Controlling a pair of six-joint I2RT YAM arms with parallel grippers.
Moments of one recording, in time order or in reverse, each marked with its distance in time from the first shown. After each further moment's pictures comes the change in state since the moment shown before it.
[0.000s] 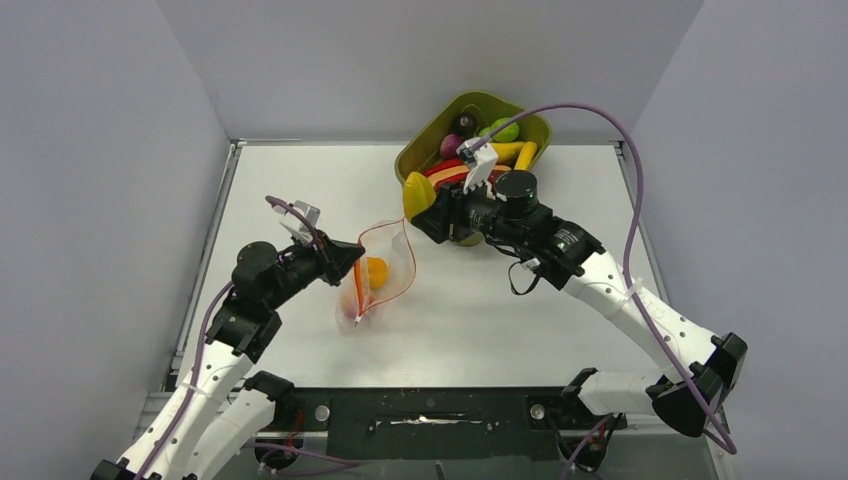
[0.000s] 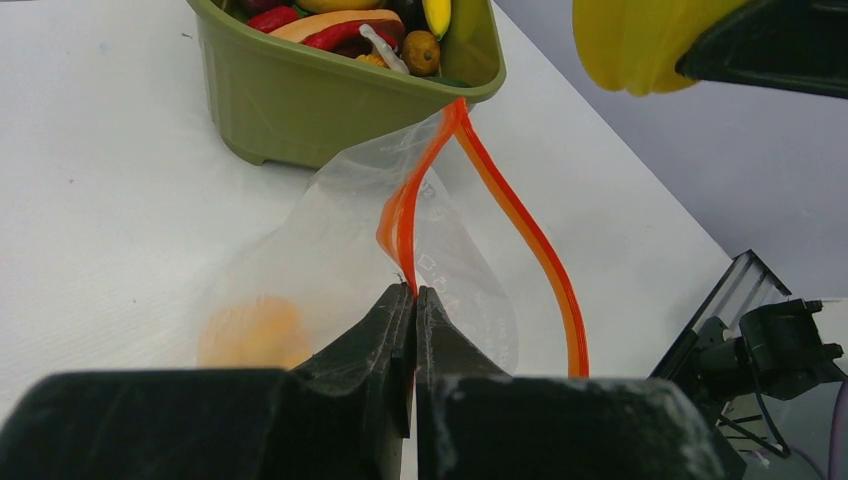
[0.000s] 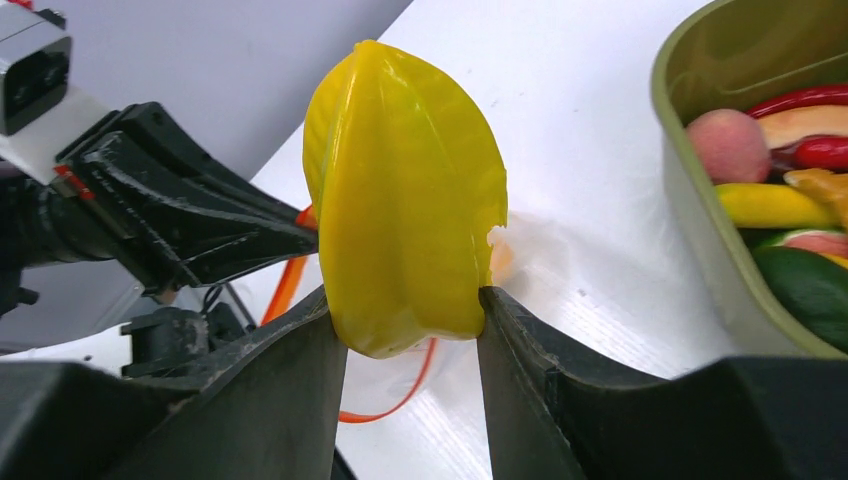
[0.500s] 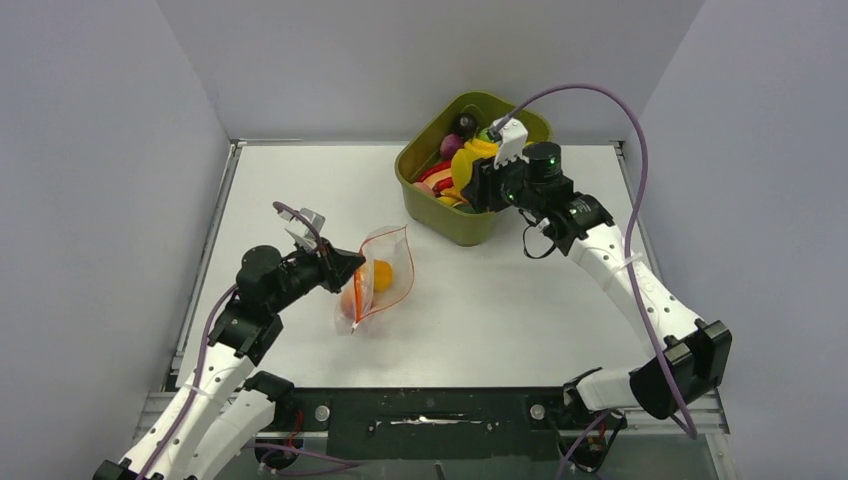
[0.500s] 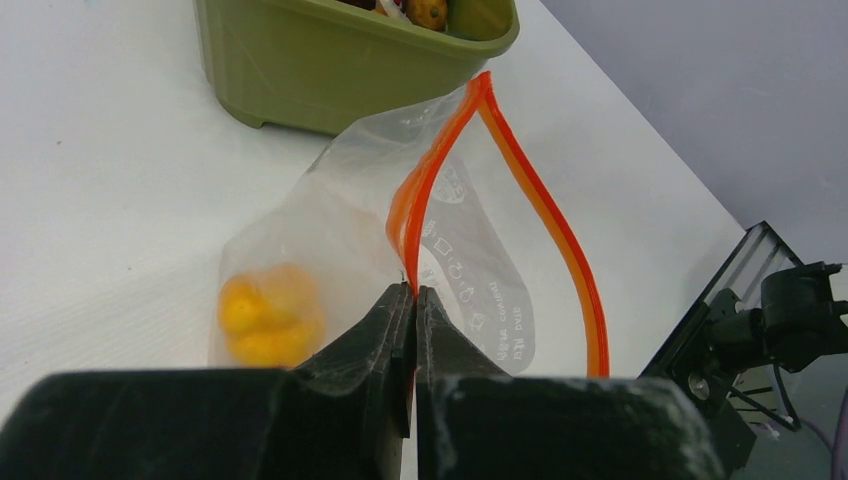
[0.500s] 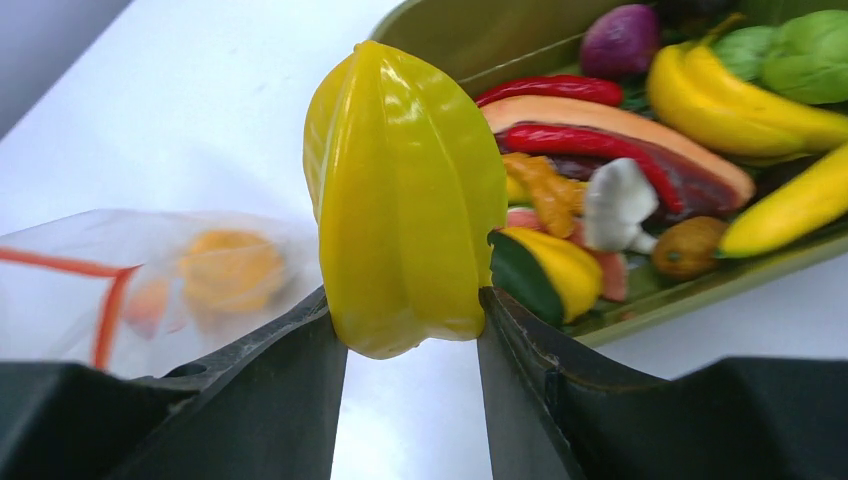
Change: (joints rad) left arm 0.002 -0.013 -0.043 -0.036 0.017 0.033; right arm -0.304 0.128 0.061 -0.079 0.005 -0.319
